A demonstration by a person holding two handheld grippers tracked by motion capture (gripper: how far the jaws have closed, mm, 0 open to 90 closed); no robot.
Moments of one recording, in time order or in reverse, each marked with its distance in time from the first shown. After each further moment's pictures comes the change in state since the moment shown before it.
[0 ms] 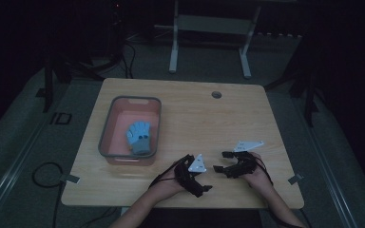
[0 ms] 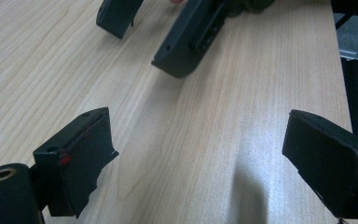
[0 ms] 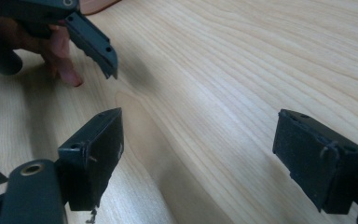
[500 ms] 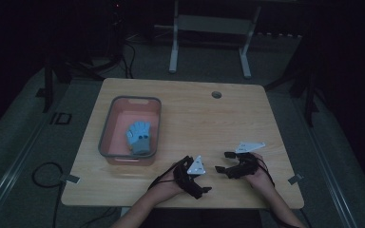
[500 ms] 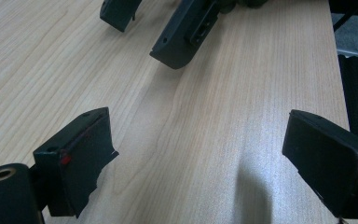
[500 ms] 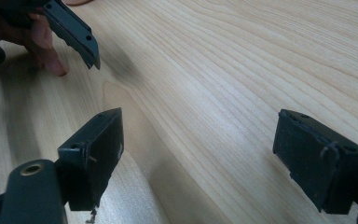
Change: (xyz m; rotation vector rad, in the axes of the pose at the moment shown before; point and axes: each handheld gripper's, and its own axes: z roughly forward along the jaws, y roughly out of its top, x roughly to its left) left arm -0.003 -0.004 -0.001 -0.001 0.010 0.018; right arm -0.002 -0.006 -0.003 0.007 -0.039 -0.020
